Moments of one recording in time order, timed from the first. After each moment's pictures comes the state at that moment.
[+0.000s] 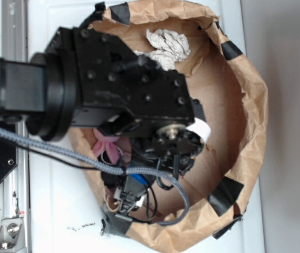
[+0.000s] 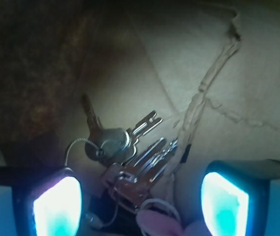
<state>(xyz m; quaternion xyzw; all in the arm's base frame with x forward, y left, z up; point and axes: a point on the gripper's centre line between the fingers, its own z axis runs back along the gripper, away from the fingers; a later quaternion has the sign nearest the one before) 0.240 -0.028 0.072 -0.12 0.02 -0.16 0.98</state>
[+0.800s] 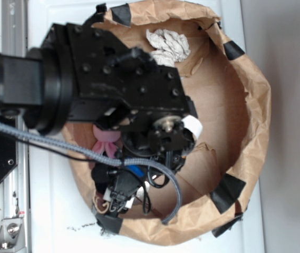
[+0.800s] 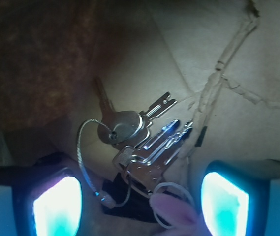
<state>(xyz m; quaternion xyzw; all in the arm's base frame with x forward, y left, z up) 0.228 -0.036 0.070 -0.15 0.05 -0.17 0.97</state>
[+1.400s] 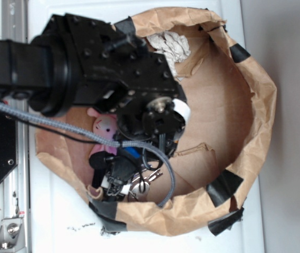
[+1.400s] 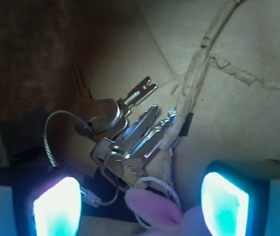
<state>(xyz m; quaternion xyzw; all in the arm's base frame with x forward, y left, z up) 0.216 -0.043 0.050 -0.16 0.05 -0.20 0.97</state>
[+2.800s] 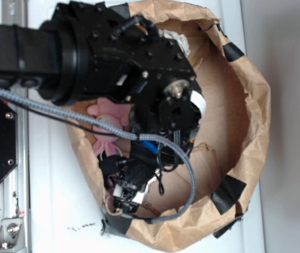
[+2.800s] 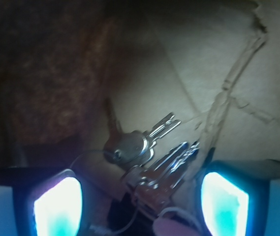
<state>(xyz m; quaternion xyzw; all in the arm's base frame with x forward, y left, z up) 0.238 -0.054 0.069 -0.20 0.02 -0.19 0.96</state>
